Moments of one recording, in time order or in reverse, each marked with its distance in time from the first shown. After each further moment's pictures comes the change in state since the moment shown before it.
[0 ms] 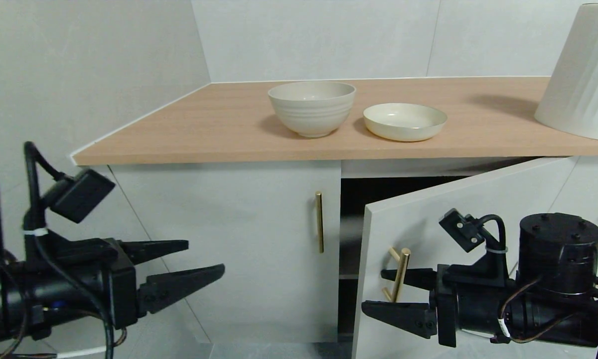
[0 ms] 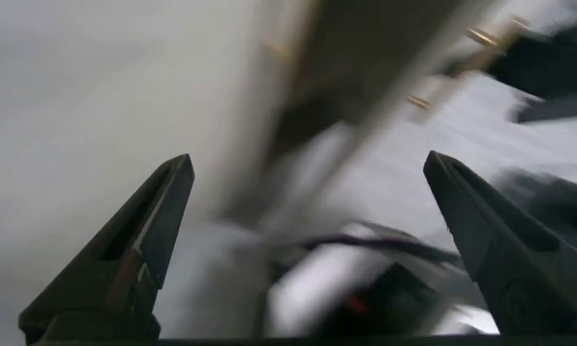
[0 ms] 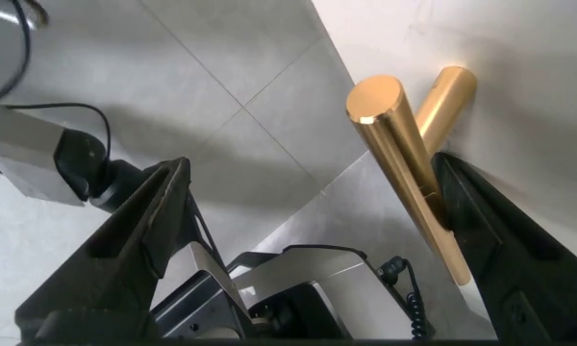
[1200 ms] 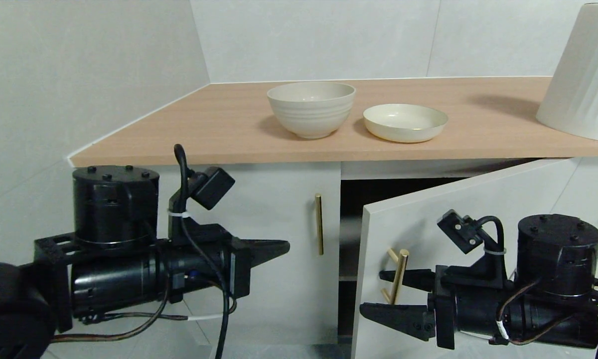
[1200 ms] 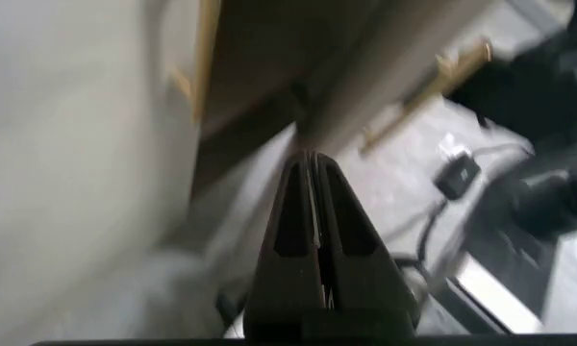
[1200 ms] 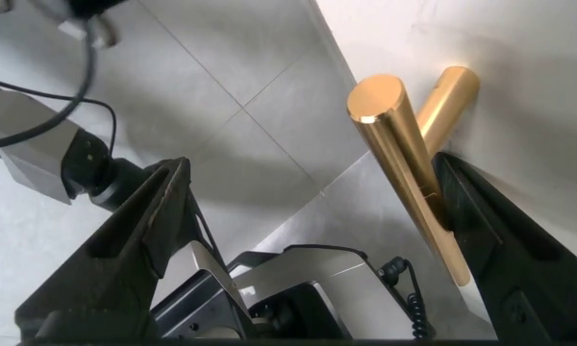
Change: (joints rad) left arm -0.211 0.327 -0.069 -0.316 0.059 -0.102; right arm 0.010 0.008 0.000 -0.001 -0.002 0.000
